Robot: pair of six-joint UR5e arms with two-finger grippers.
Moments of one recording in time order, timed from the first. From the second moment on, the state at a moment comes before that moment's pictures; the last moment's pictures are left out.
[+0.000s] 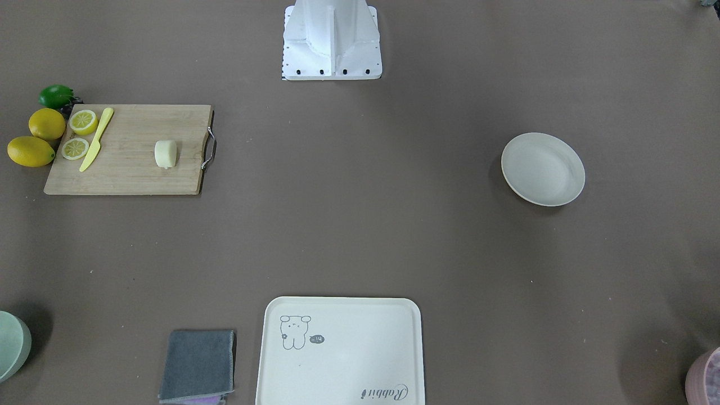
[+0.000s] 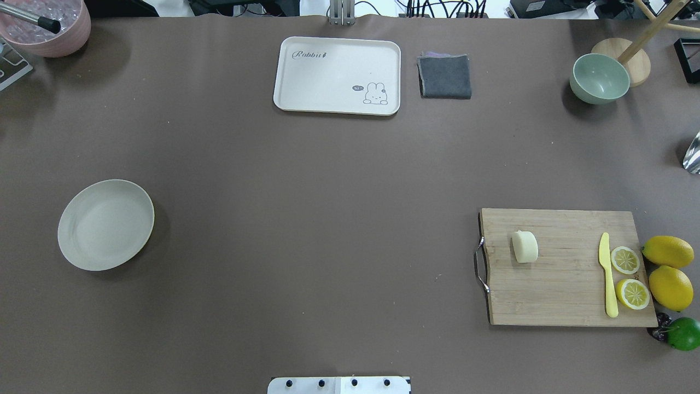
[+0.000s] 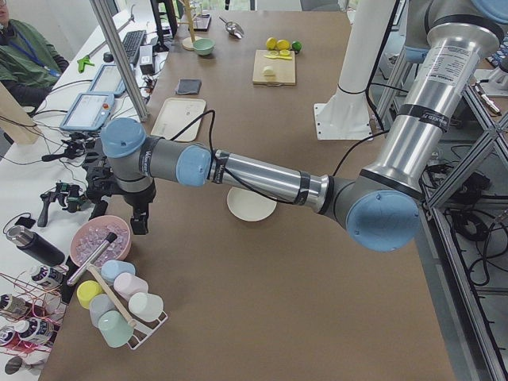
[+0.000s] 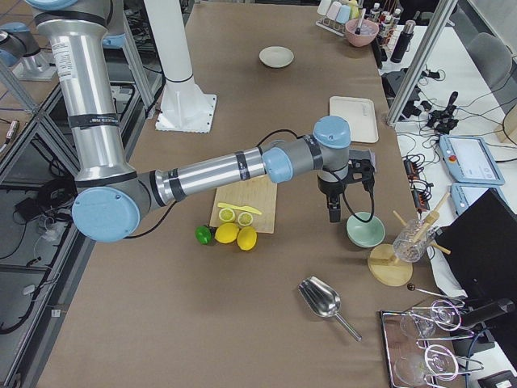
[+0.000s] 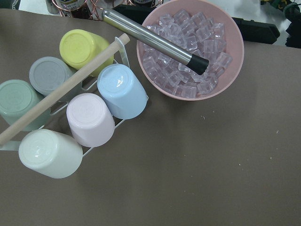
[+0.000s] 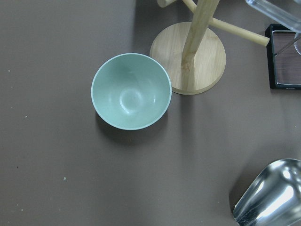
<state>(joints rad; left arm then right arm) -1.62 -1.97 -1.43 -1.55 -2.38 -0.24 1.43 -1.41 1.70 -1.46 2.26 0.36</state>
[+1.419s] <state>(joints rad) -1.56 -1.96 -1.44 -1.73 -2.37 -0.30 1.42 -1.40 1.71 -1.46 2.26 0.37</state>
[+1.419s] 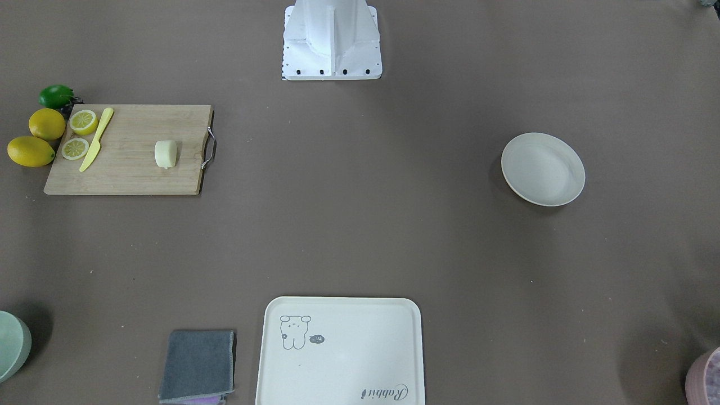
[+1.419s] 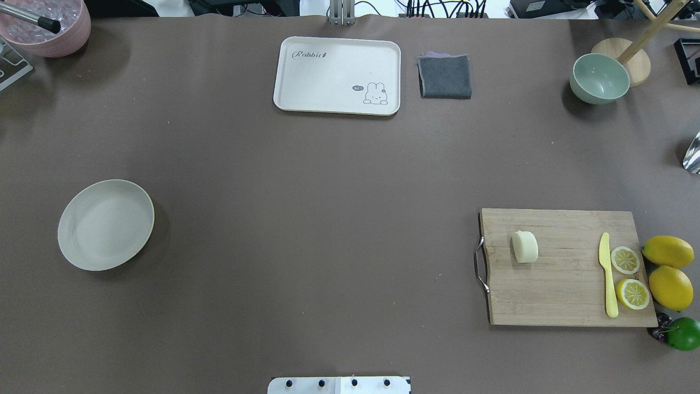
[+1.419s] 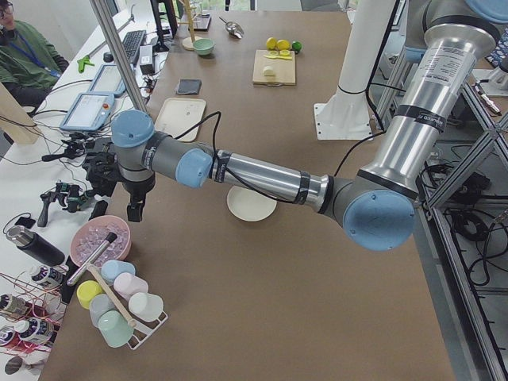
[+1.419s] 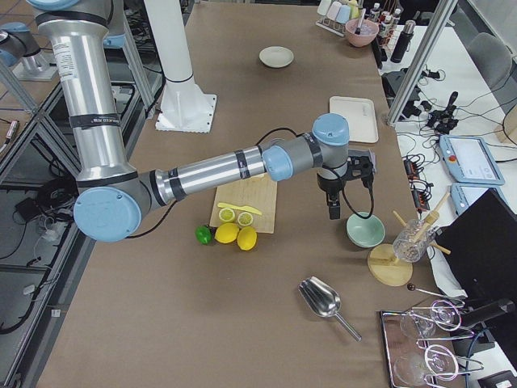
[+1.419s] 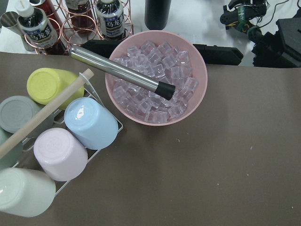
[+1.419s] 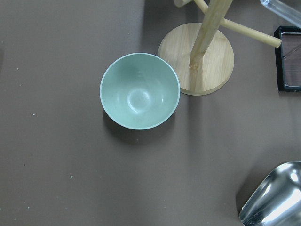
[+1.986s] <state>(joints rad) -1.43 -1.95 -1.53 -1.75 -2.37 -0.30 1.42 -1.40 1.72 -1.46 2.27 0.37</state>
